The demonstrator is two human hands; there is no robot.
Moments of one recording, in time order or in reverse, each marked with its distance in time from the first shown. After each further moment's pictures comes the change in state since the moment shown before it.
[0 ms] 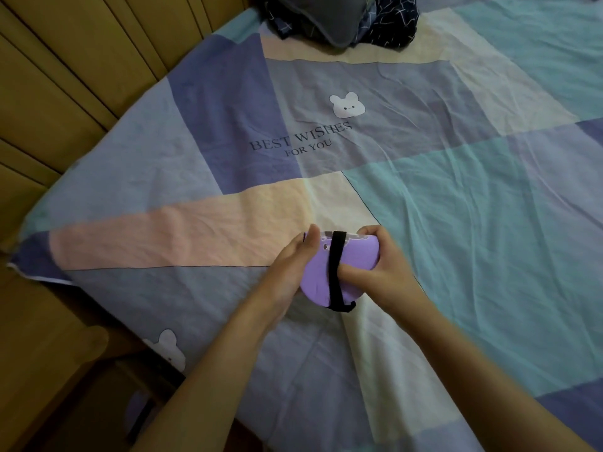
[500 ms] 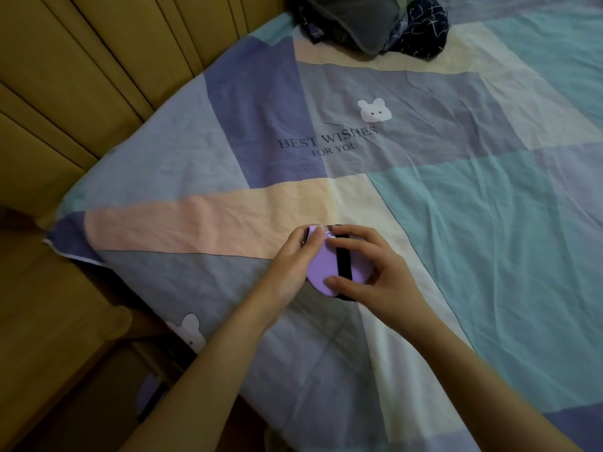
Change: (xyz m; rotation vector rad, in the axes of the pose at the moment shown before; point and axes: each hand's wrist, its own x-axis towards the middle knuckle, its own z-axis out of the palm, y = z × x) left_hand -0.020 0.004 -0.024 0.064 0.164 0.076; right_hand -0.010 -0.001 0.026 -0.203 -0.166 -0.396
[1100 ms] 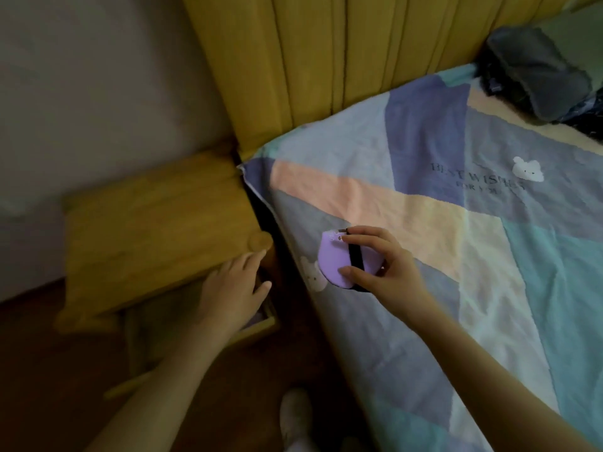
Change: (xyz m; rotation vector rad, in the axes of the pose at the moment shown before) left_hand -0.210 -0.068 -0.193 1.200 0.561 -0.188; right_hand -0.022 -0.095 0.136 -0.060 -0.401 -0.190
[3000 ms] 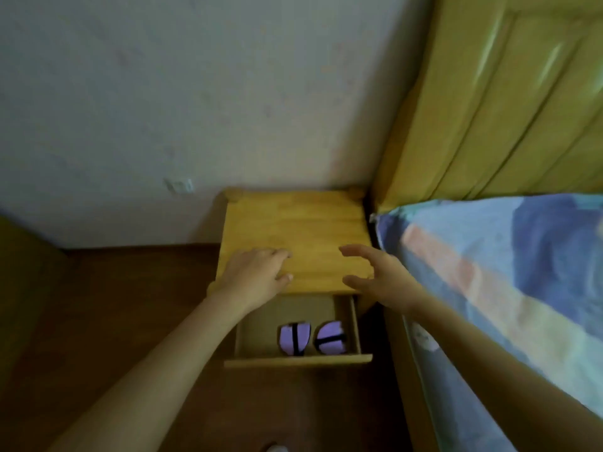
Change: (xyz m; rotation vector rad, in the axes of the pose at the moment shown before) left_hand -0.095 -0.213 -0.153 0.047 0.096 -0.049; right_hand 0.074 -0.191 0.206 -0.510 -0.539 -0.099
